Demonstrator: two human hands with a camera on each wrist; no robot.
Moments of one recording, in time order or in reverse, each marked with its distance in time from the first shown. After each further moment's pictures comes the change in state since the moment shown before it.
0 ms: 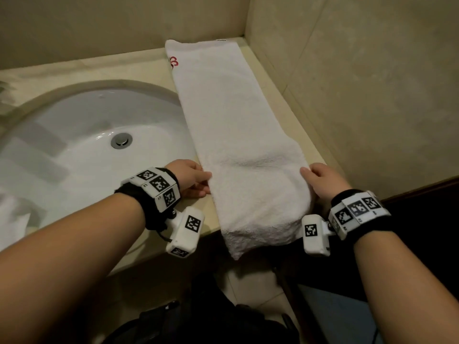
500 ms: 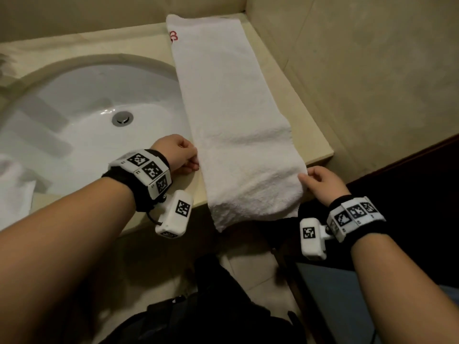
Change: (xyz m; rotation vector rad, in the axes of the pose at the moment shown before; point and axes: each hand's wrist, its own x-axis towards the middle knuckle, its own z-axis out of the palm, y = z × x) left_hand -0.016 -0.028 -0.007 0.160 0.162 0.216; right_hand -0.048 0.042 0.033 0.209 -0.002 0.051
